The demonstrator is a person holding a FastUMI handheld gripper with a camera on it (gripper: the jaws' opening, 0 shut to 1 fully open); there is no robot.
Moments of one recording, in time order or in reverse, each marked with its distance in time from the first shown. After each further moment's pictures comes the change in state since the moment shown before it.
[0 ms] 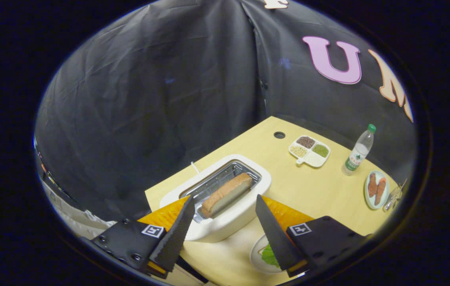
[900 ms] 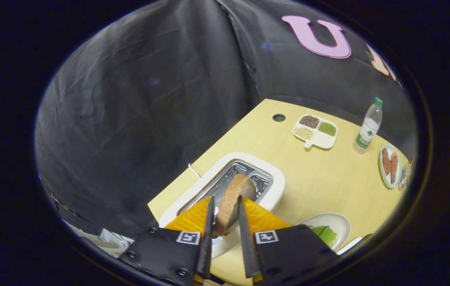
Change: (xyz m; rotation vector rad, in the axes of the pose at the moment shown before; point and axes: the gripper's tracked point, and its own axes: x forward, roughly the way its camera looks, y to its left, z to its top) arm 0.046 -0.004 -0.001 0.155 0.088 -0.039
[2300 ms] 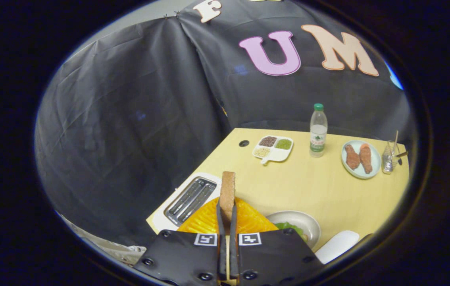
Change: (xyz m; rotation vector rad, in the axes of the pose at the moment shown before) arm -0.117 -0.094 0.007 0.146 -0.225 -0.087
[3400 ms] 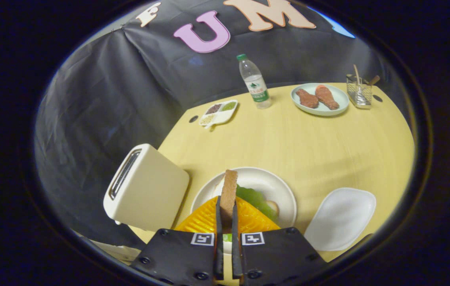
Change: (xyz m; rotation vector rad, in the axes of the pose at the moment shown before) arm 0.015 -0.123 -0.131 0.259 0.097 -0.173
